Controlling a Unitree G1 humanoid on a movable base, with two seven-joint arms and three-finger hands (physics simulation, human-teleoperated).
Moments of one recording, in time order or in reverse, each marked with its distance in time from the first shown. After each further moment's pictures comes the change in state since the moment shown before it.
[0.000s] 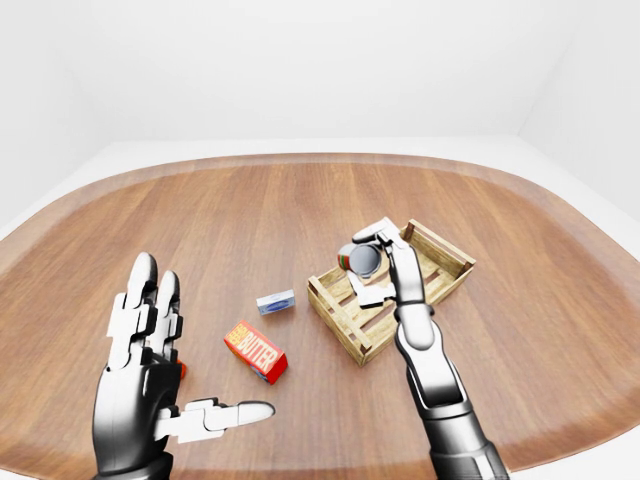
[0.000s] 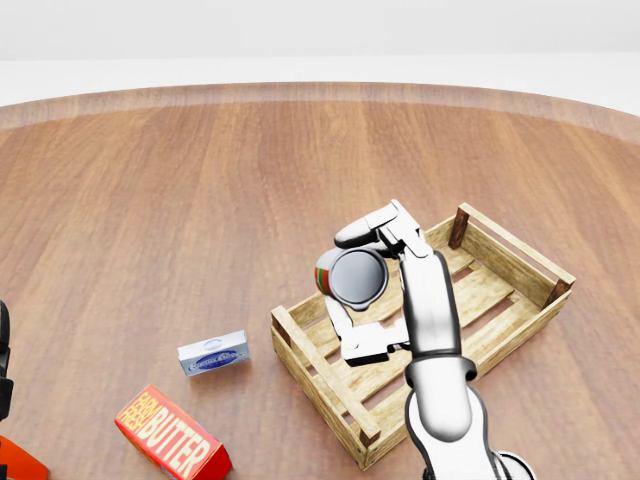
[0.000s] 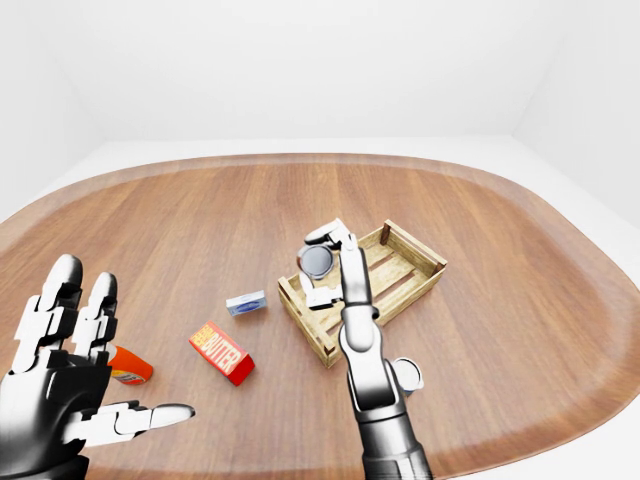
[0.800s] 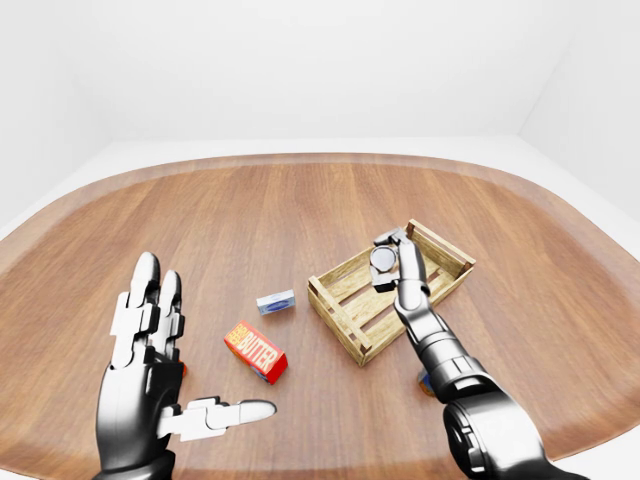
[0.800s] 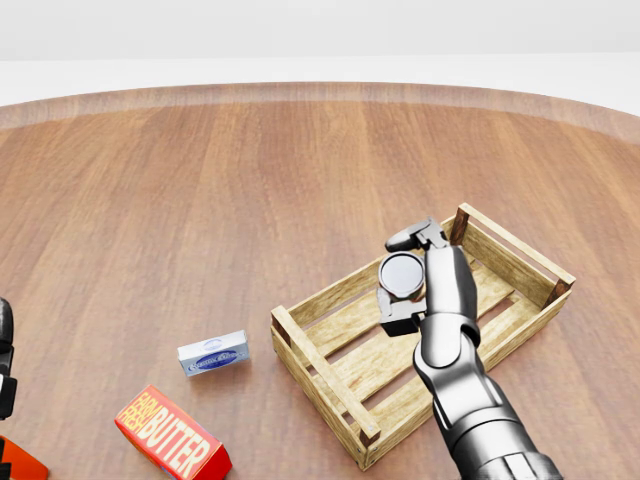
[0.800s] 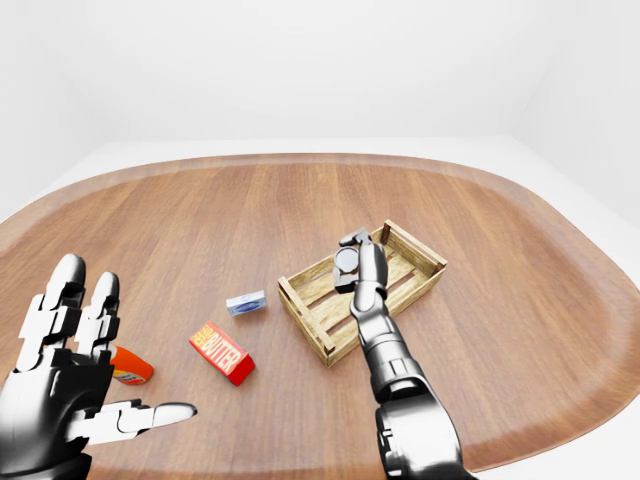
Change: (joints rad) left arm -0.004 0.008 -0.011 0.007 0.009 -0.002 0.012; right arm -0.448 -0.121 -0.127 0.953 -0.057 -0.121 -0.264
